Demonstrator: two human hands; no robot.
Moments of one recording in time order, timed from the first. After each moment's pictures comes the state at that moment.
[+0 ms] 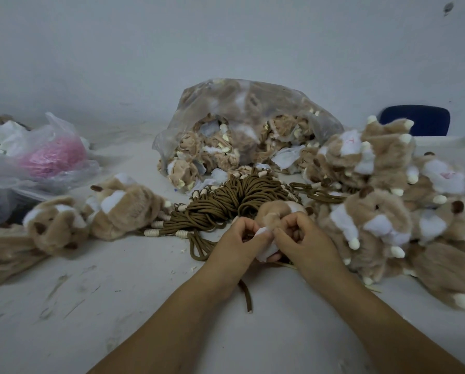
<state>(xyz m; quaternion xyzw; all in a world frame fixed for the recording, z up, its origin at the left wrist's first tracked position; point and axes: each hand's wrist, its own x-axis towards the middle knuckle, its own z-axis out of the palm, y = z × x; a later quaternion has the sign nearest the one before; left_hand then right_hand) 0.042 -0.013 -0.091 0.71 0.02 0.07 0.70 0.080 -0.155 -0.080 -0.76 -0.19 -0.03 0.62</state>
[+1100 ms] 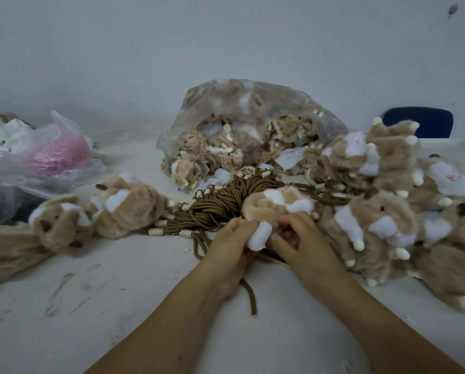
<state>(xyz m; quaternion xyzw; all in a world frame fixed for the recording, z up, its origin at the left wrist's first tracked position) 0.047 -0.007 -0.087 0.51 0.07 0.04 0.85 0.079 -0.150 -0.084 -0.81 -0.28 -0.12 0.50</state>
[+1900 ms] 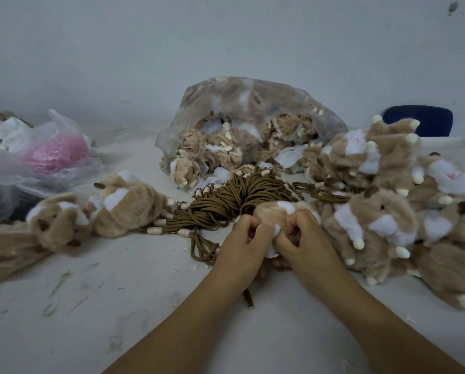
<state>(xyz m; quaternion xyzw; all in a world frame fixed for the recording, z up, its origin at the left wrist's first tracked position) 0.041 -0.020 -0.090 0.77 0.05 0.13 0.63 0.085 -0.149 -0.090 -0.82 -0.23 -0.13 0.51</state>
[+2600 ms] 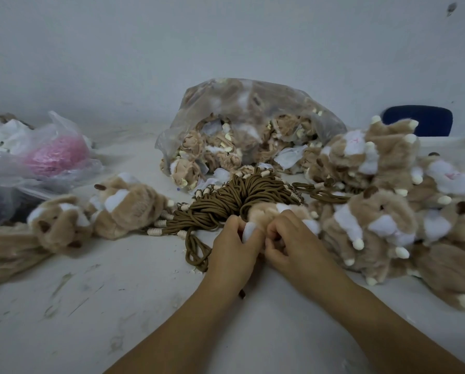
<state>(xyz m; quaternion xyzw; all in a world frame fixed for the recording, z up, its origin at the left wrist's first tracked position) 0.040 -0.011 -0.098 0.80 0.09 0.20 0.56 0.072 -0.147 -0.076 -0.83 -0.39 -0.19 0.35</state>
